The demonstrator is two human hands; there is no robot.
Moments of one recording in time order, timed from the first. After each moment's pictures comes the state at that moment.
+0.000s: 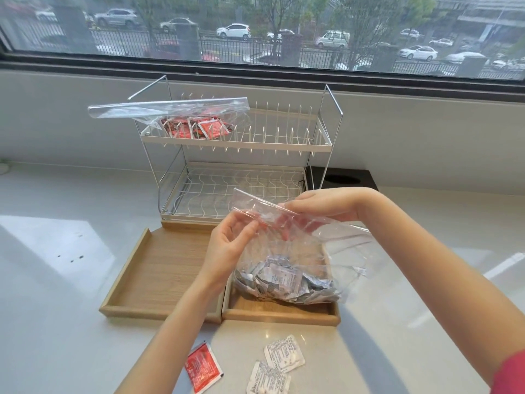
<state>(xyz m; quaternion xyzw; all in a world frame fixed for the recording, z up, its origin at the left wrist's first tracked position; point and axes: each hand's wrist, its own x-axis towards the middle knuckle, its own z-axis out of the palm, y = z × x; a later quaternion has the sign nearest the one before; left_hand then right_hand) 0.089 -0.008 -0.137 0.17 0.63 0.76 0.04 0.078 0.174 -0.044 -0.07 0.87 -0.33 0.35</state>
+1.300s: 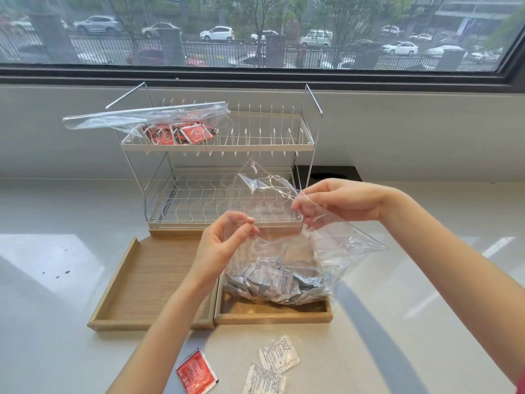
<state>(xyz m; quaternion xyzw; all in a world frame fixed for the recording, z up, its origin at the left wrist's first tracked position) 0.090 -0.004 -0.123 0.23 0.68 0.70 0.05 0.095 0.228 -0.046 -0.09 0.75 -0.59 0.29</state>
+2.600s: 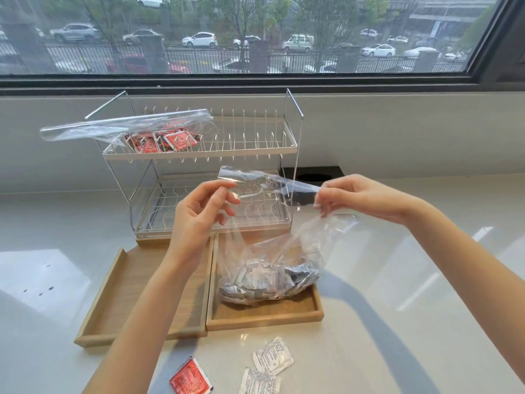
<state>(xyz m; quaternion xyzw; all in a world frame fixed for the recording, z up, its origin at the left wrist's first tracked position) 0.076 -0.002 -0.080 0.24 0.64 0.73 0.00 0.140 0.251 -0.034 -0.06 0.86 -0.50 0.09</state>
